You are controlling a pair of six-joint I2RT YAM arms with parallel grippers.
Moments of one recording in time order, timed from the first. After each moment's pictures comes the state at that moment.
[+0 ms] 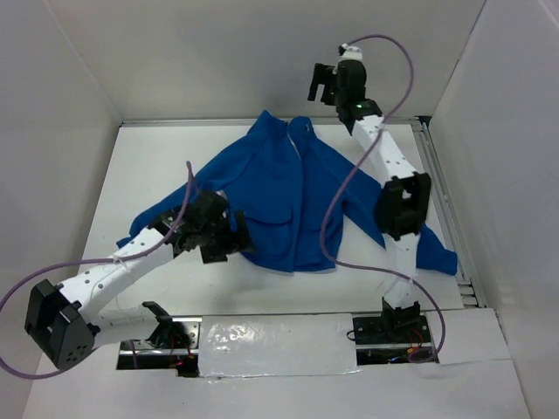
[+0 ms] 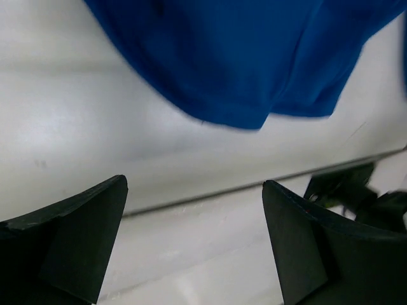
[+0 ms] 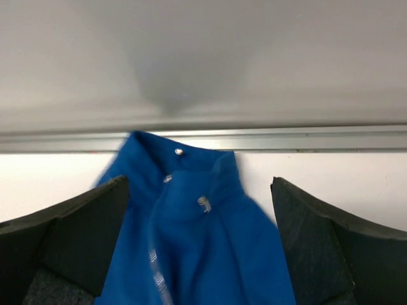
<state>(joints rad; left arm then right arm) -0.67 1.16 0.91 -0.79 0.10 -0.92 0.25 2.25 2.25 -0.24 0.11 0.22</state>
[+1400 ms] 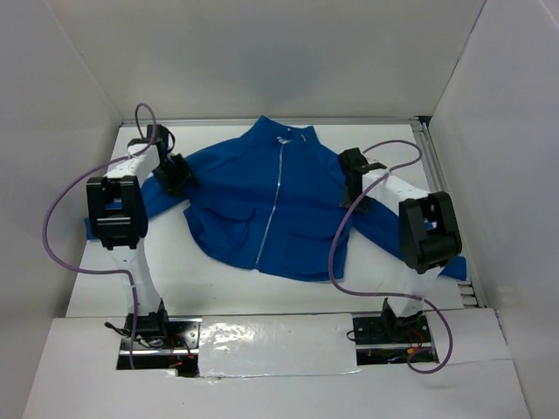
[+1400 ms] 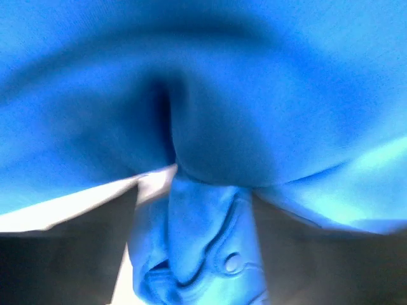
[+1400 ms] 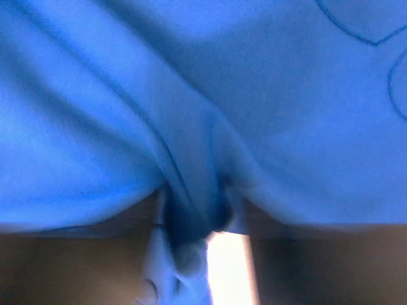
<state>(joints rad) 0.08 2.07 1.61 -0.81 0.16 -0.58 0.25 1.80 1.20 -0.63 0.33 0.54</state>
